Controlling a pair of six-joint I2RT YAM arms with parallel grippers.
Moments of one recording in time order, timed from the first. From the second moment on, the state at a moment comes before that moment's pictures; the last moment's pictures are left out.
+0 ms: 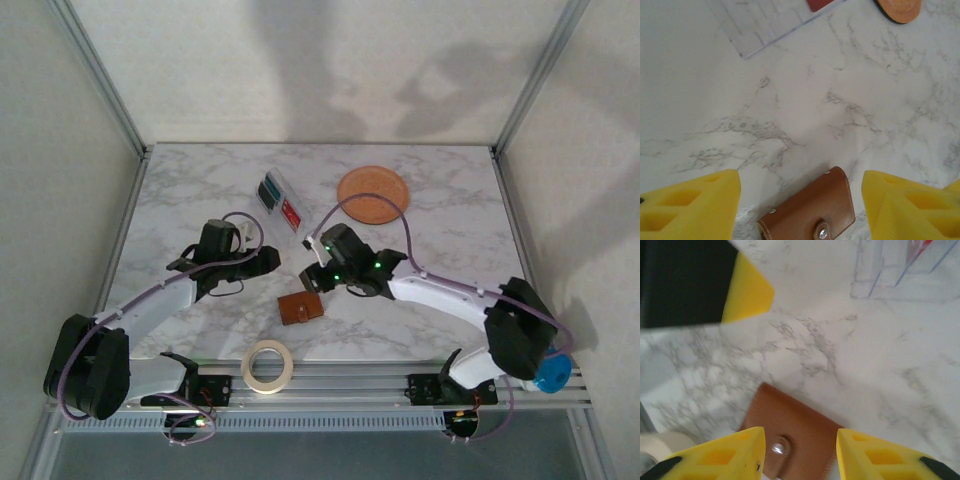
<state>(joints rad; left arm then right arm) -0.32 1.24 0.64 -0.21 0.37 -0.62 0.94 1.50 0.99 -0.31 -0.12 0.31</state>
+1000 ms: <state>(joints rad) -0.29 1.22 0.58 -0.18 0.25 -0.66 0.95 1.77 1.09 -0.64 0.18 0.44</state>
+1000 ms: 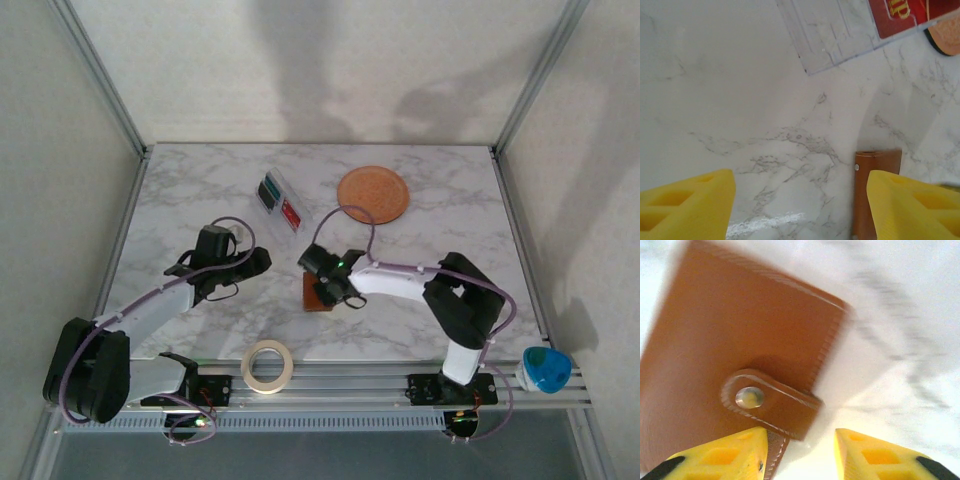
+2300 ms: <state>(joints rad) -0.44 1.41 0.54 -0.01 0.39 -0.72 0.70 1.76 1.00 -0.42 -0.54 0.45</state>
